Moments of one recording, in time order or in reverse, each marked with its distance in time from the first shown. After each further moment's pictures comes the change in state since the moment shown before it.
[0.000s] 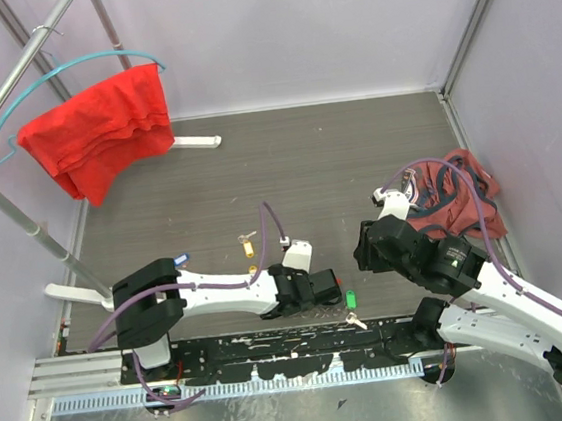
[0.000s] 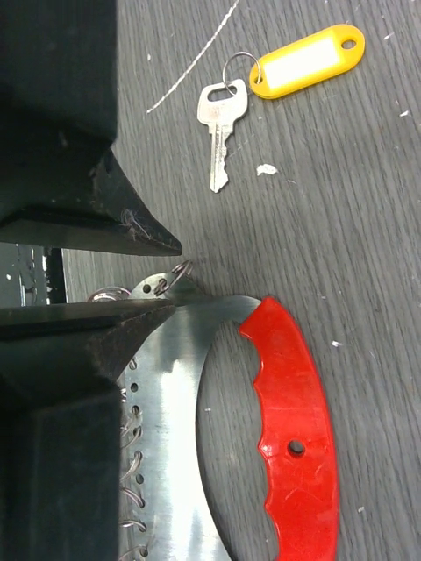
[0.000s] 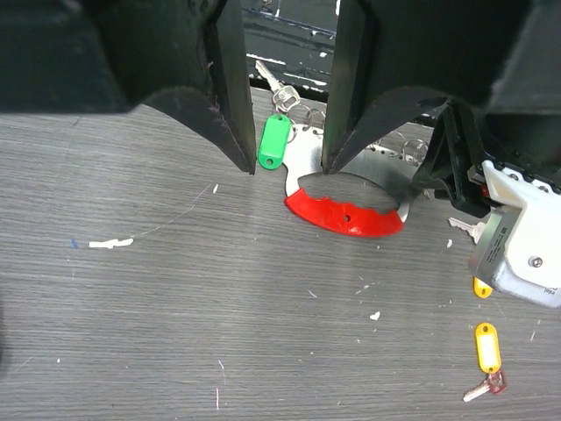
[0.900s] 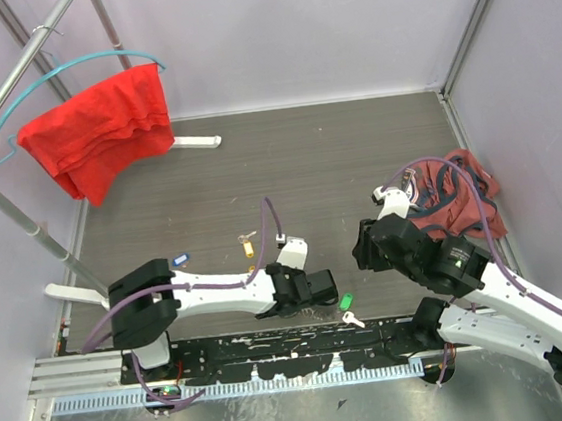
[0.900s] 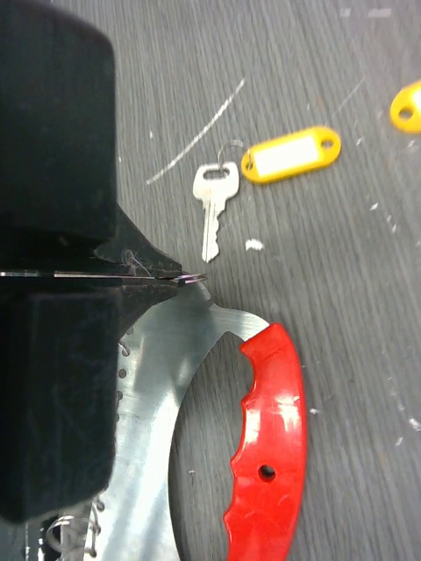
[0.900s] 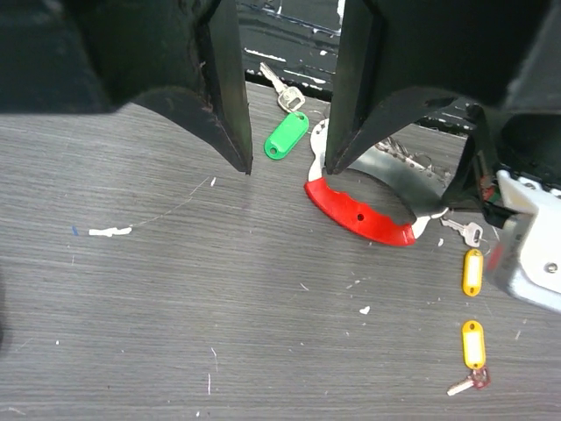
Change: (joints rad) left arm 0.000 0.005 0.013 -0.085 -0.086 0.008; right arm 0.000 -0.002 0.015 0.003 -0.005 -0.030
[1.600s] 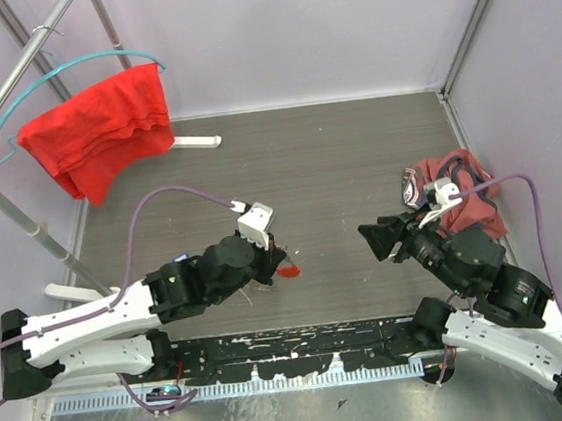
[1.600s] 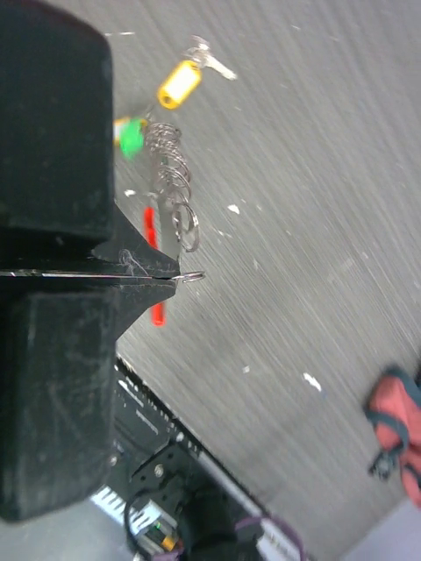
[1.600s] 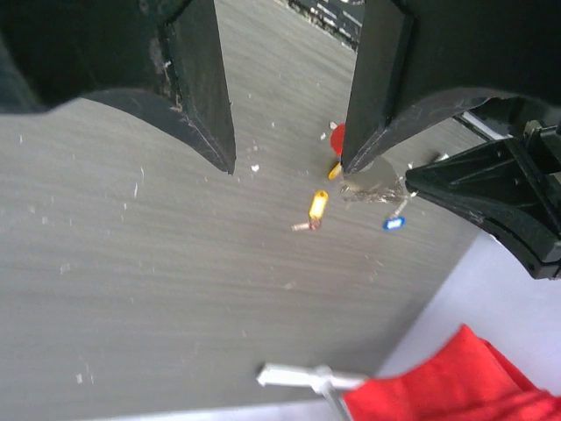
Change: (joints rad) left arm 0.108 -0.709 -0.228 0.472 0.177 0.585; right arm 0.000 -0.324 0.000 0.283 -0.033 -0.228
